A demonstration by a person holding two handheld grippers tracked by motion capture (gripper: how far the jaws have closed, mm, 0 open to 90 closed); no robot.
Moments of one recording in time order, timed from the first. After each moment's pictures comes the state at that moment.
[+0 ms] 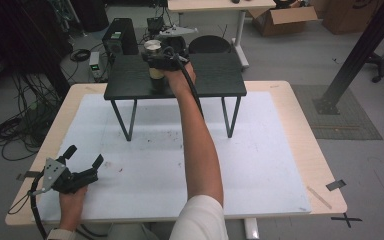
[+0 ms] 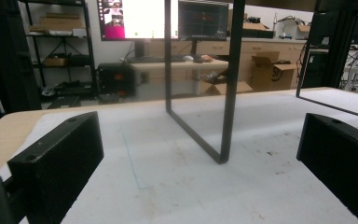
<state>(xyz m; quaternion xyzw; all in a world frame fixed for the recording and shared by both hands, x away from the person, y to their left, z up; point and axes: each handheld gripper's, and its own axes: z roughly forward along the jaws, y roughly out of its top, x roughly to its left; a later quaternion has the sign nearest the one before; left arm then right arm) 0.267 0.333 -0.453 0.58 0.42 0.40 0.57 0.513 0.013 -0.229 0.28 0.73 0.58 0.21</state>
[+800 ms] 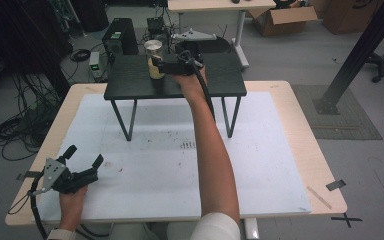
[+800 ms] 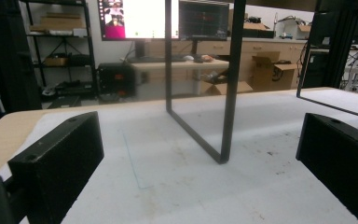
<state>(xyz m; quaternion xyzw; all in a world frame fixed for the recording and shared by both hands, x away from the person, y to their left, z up) 0.267 0.334 -0.453 0.58 0.42 0.40 0.57 0.488 -0.021 -0.226 0.31 0.71 0.60 0.20</state>
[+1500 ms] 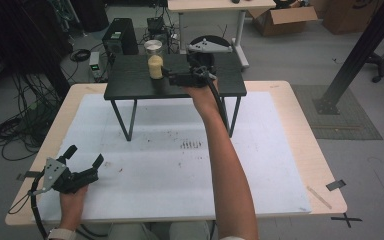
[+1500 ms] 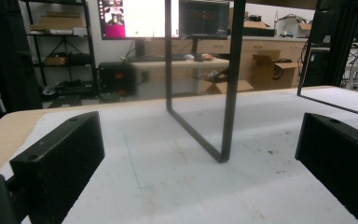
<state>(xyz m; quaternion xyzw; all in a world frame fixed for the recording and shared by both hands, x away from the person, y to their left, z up) 0.267 0.333 -0.453 0.58 0.43 0.40 0.57 0.449 -0.051 -0.231 0.32 0.71 0.60 0.20</state>
